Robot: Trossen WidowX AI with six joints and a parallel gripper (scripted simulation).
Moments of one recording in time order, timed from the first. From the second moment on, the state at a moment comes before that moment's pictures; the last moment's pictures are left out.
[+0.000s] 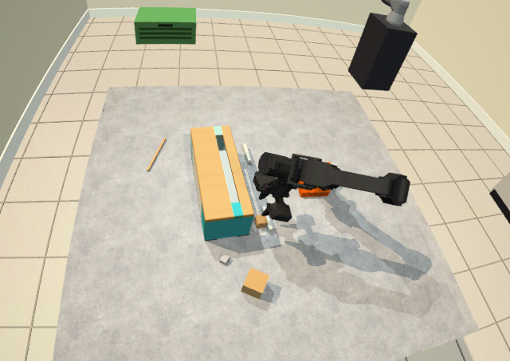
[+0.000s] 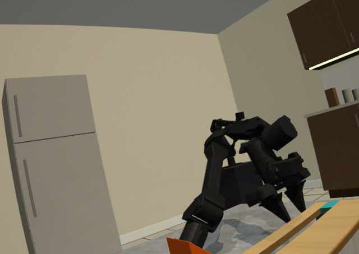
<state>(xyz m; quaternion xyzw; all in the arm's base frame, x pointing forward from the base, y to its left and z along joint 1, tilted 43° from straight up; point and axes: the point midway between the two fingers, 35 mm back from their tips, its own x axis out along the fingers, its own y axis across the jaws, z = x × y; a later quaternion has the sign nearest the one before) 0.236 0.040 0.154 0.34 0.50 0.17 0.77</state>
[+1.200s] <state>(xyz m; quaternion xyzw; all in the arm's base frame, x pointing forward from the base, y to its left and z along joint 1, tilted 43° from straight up) 0.237 0.061 0.134 -0.46 0.14 0.51 0.71</state>
